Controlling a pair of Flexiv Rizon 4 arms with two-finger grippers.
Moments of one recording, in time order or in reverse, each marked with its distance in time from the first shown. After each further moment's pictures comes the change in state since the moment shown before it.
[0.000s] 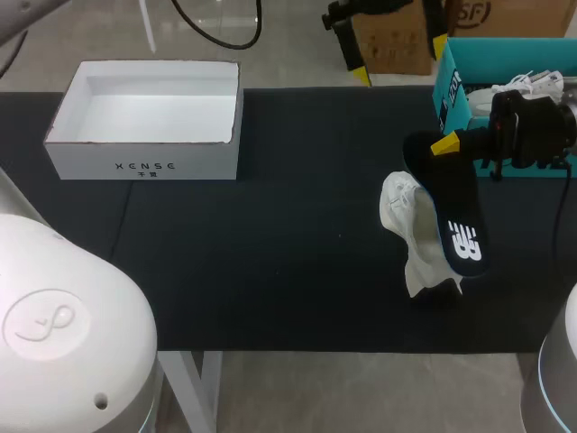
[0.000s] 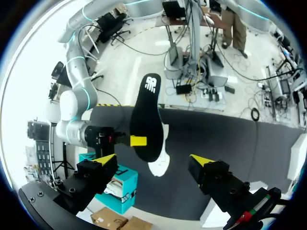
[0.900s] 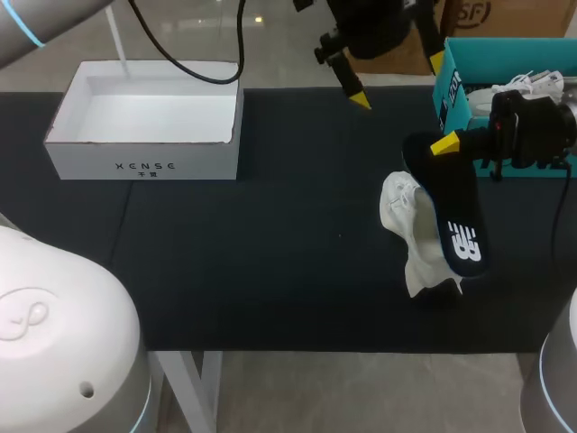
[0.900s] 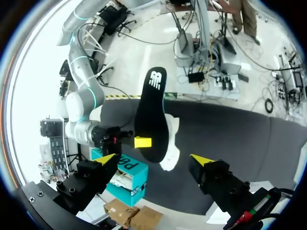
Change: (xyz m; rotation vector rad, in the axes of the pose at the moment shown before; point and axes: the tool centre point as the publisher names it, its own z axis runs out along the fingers) left arm 0.013 -0.018 0.012 -0.113 -0.126 0.034; right arm 0.000 -0.001 0.000 -0.002 0.000 0.000
